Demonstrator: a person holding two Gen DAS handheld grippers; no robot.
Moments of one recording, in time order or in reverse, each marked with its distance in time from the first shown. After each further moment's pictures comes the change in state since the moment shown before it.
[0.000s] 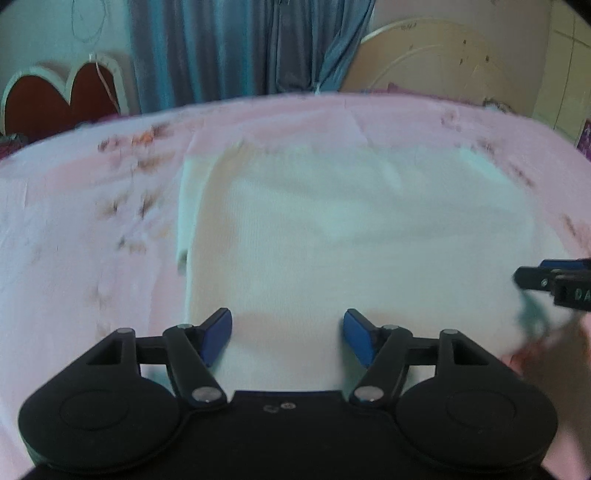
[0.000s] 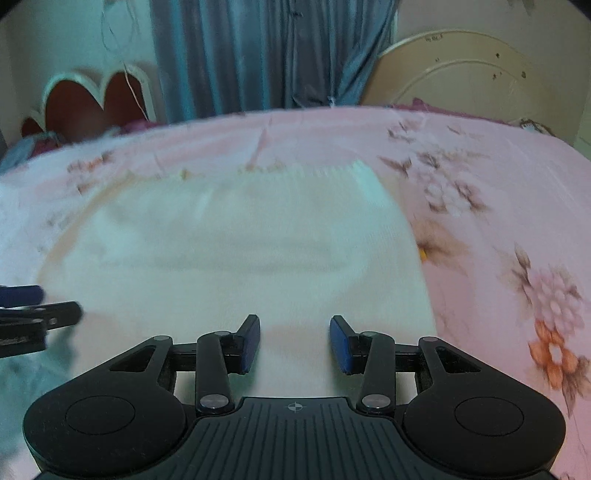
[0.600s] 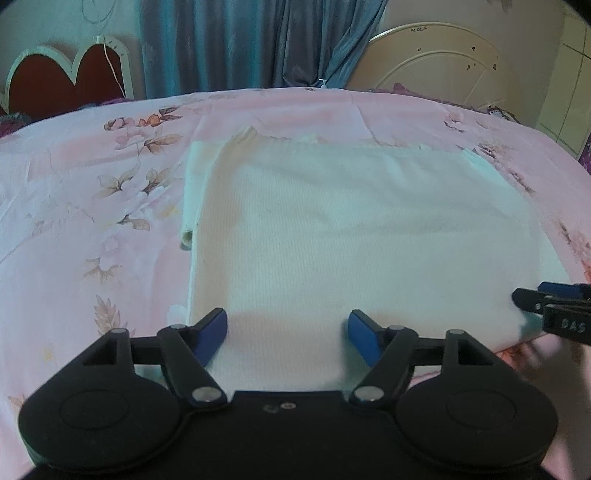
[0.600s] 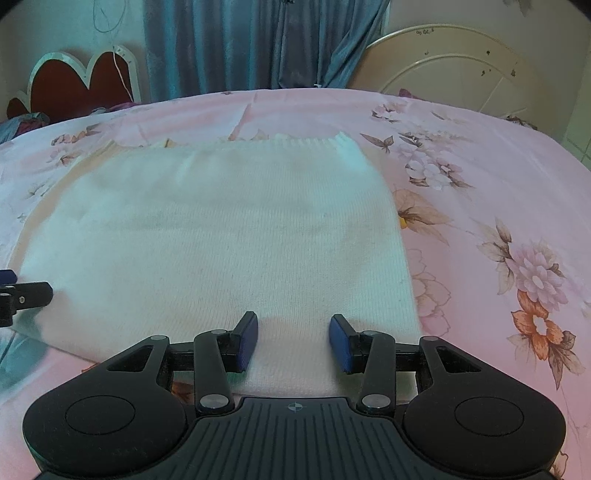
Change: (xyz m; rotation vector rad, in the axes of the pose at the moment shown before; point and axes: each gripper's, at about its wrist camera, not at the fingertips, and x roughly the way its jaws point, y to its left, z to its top) left arm -0.007 0.005 -0.003 -0.061 0.023 -0.025; right arm -0.001 0.002 -0.015 -0.017 0.009 -0.052
